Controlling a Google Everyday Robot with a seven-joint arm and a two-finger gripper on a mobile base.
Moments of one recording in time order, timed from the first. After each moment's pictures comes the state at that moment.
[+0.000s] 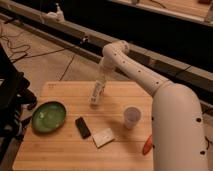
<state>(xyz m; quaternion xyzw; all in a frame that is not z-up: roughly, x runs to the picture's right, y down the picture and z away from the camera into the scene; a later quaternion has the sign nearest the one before) 0.008 -0.091 0.904 -0.05 -0.20 -0.59 0.78</state>
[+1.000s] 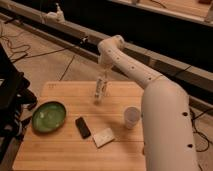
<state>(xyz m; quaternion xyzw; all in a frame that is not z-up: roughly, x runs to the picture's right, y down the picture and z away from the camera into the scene) 0.016 -0.123 0.913 -0.06 -0.15 -0.61 0.77</state>
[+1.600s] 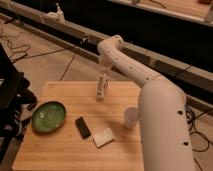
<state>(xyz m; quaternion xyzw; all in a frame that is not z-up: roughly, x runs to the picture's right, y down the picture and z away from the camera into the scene) 0.019 -0.140 0.921 -0.04 -0.11 -0.64 0.76</state>
